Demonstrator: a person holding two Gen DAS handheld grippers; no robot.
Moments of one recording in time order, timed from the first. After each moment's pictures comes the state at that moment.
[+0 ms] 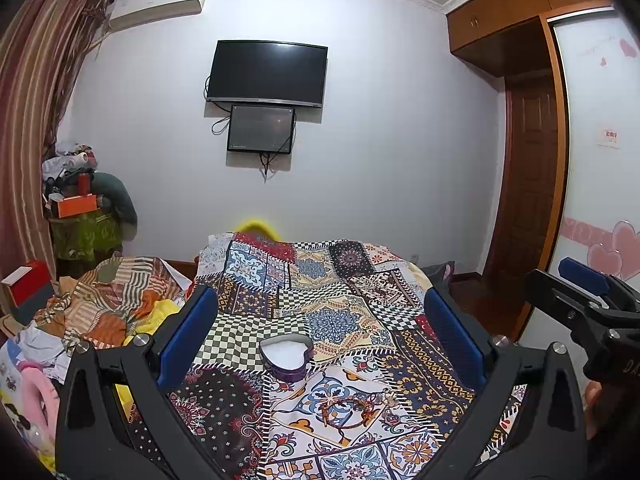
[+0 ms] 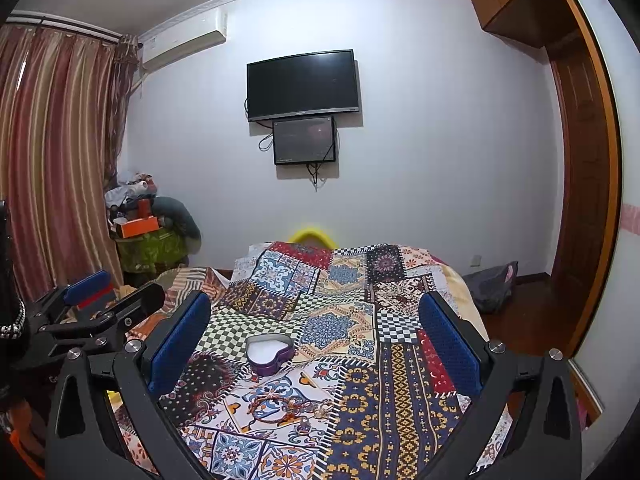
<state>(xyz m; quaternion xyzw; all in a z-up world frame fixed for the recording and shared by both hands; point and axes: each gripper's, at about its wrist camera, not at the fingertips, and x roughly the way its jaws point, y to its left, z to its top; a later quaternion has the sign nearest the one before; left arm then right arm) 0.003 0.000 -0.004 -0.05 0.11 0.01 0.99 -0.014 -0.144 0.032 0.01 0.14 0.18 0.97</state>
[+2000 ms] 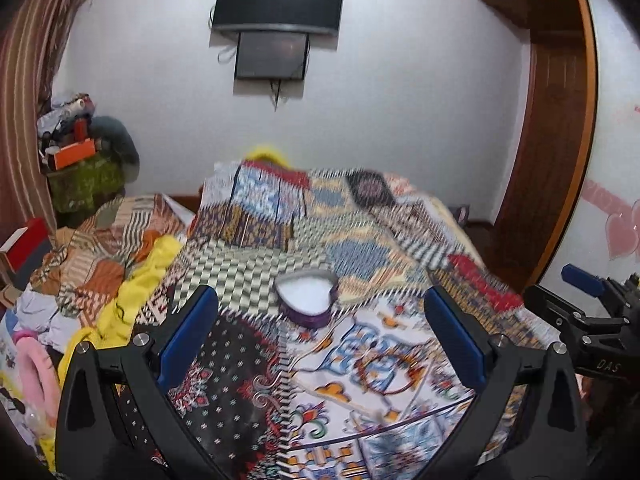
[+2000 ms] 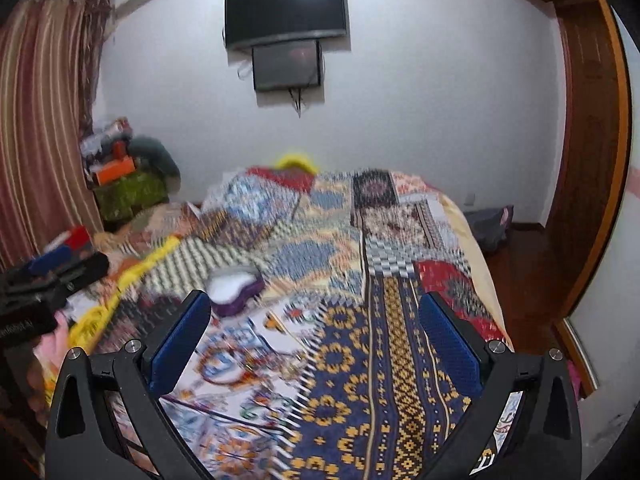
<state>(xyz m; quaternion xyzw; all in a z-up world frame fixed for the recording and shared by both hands) 0.072 0.034 -0.076 -0.05 0.24 0.02 0.97 0.057 -0.149 -0.050 -0.02 0.27 0.15 0.95</state>
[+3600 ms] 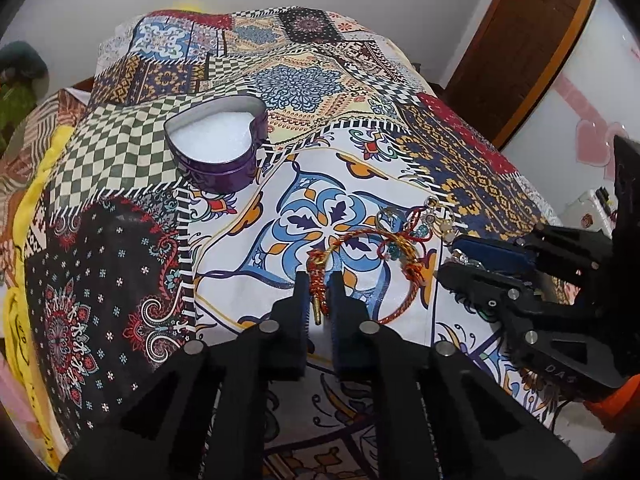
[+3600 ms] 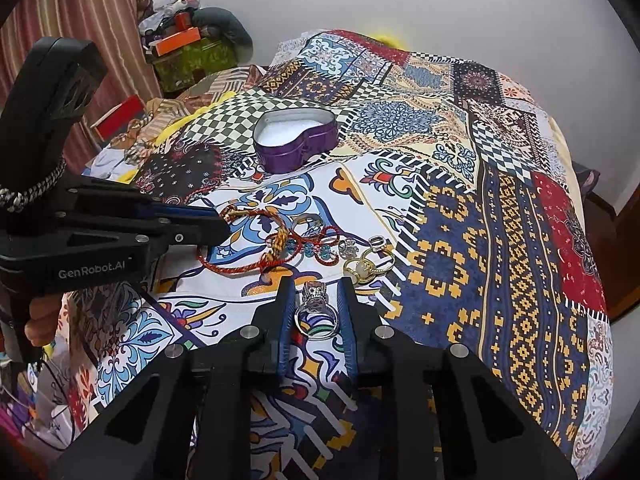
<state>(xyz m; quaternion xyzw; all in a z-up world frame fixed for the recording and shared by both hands) 0.152 0.005 -0.187 -0.04 0.49 -0.13 0.86 0.094 -0.105 -0.144 -0.10 0.44 0.30 0.84</state>
